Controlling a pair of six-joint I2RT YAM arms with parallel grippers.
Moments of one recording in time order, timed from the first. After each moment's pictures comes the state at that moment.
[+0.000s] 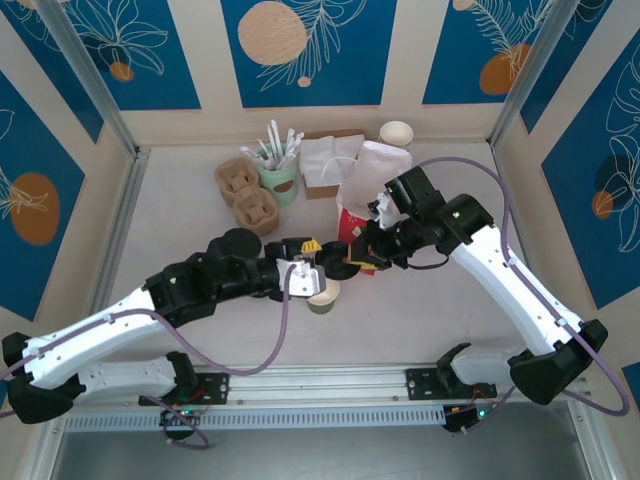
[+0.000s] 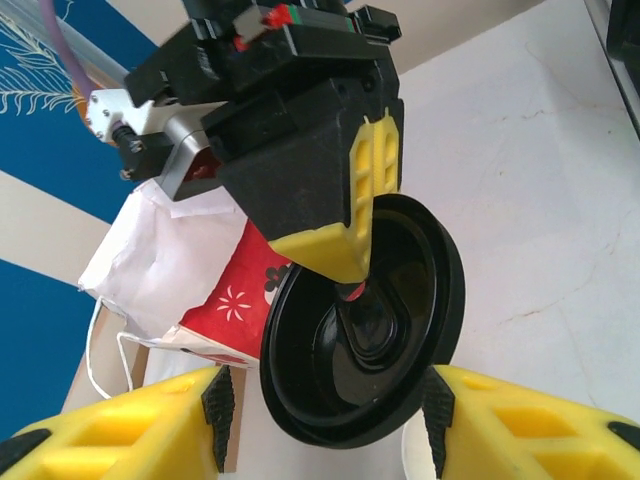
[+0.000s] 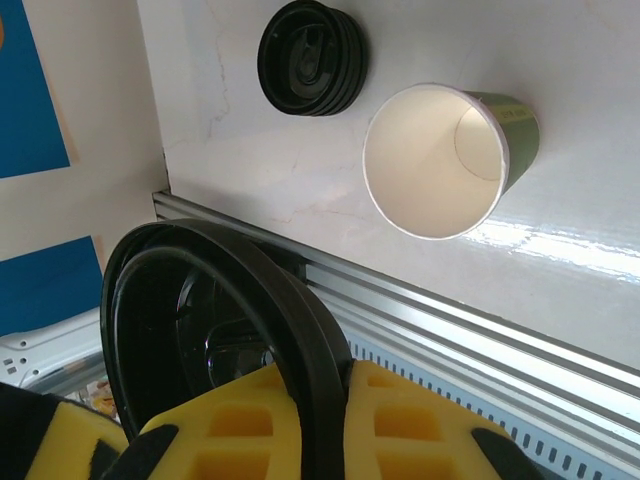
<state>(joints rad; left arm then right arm) -1.09 1.02 1.09 -0.47 0.02 0.74 0.58 1.26 1.41 -1.21 -0.56 0.77</state>
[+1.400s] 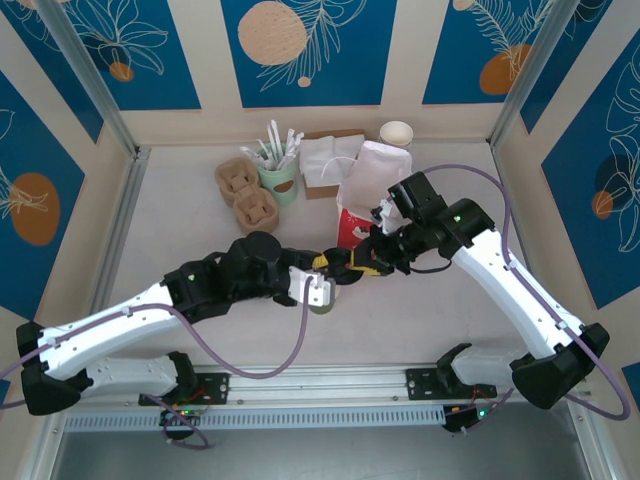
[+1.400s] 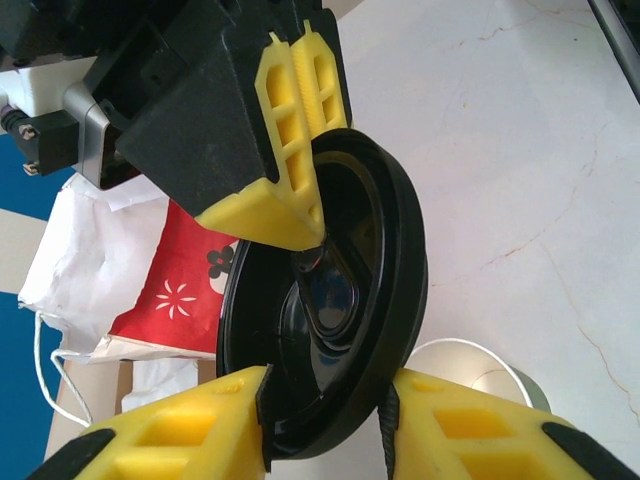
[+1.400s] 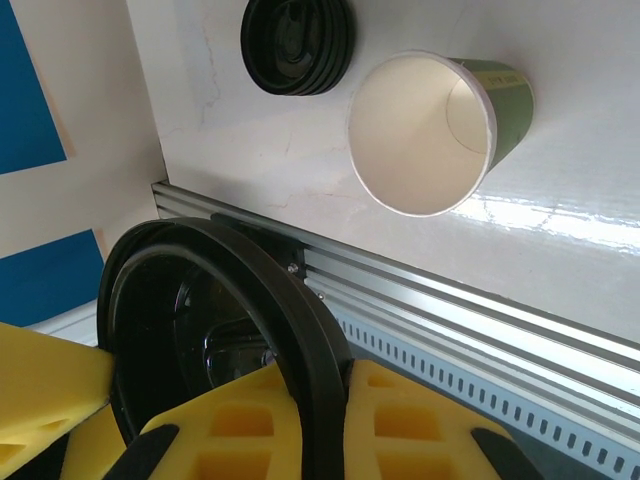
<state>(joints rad) -1.12 1.09 1.09 -0.51 0.00 0.85 0.57 1.23 1.36 -1.21 -0.60 0.78</state>
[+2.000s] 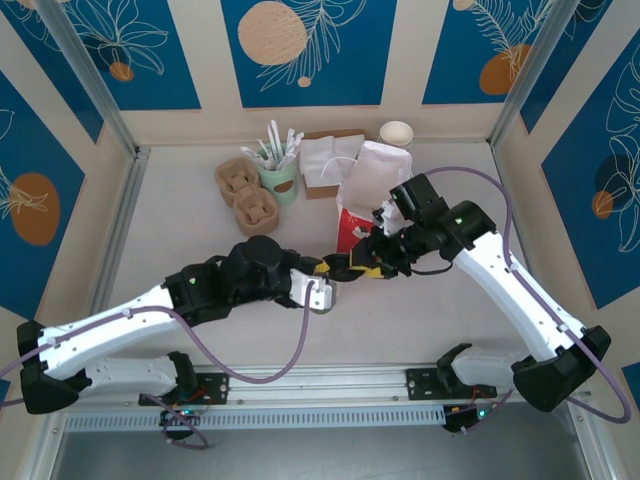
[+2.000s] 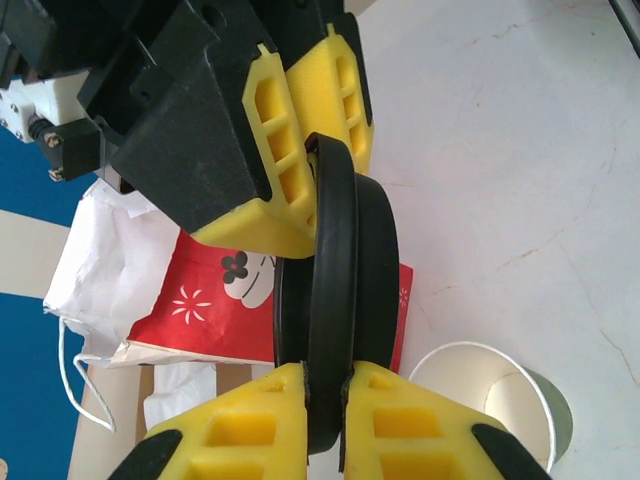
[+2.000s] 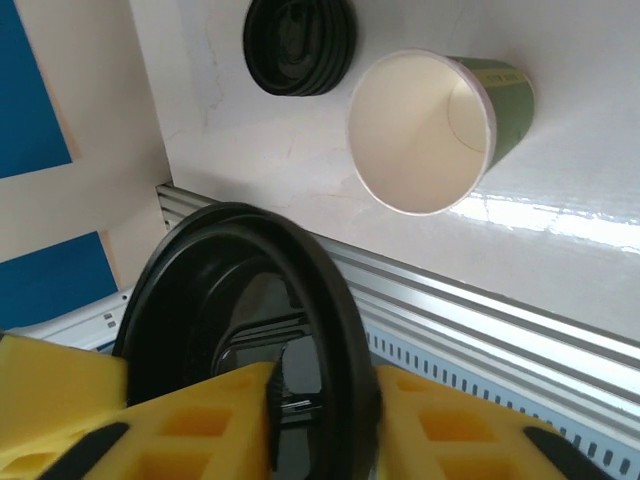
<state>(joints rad) -1.14 1.08 1.07 -0.47 -0.04 0.86 0.56 1.21 1.33 -1.19 -0.60 0.79</state>
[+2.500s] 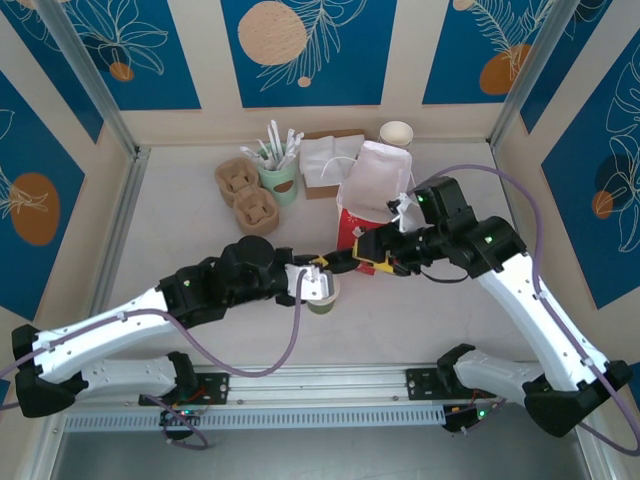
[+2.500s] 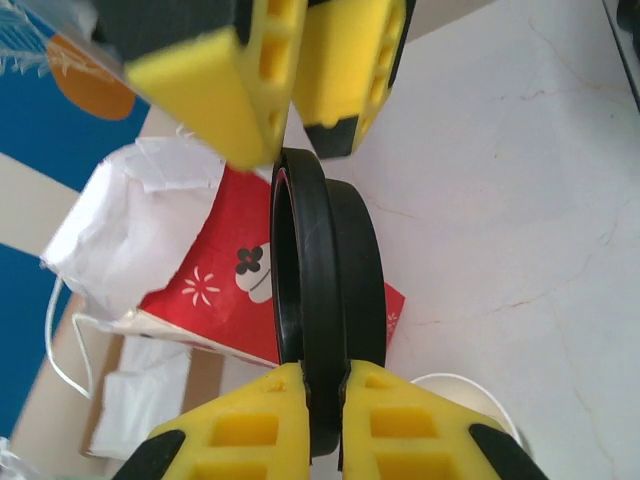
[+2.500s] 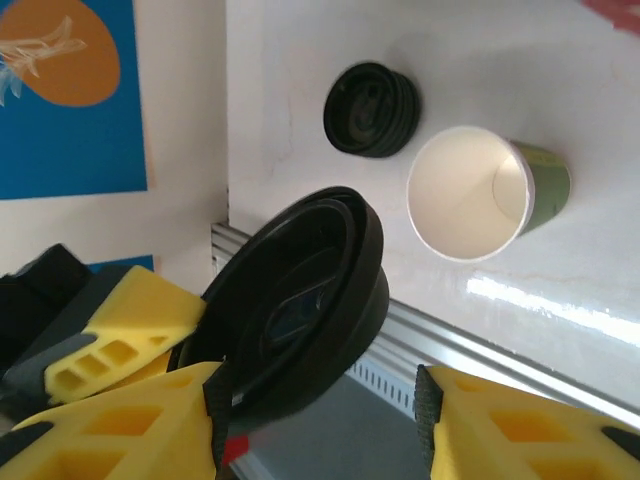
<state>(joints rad) -1.10 1.04 1.06 -0.44 -0.03 0.65 0.49 1.04 1.30 -1.08 -0.60 0.79</state>
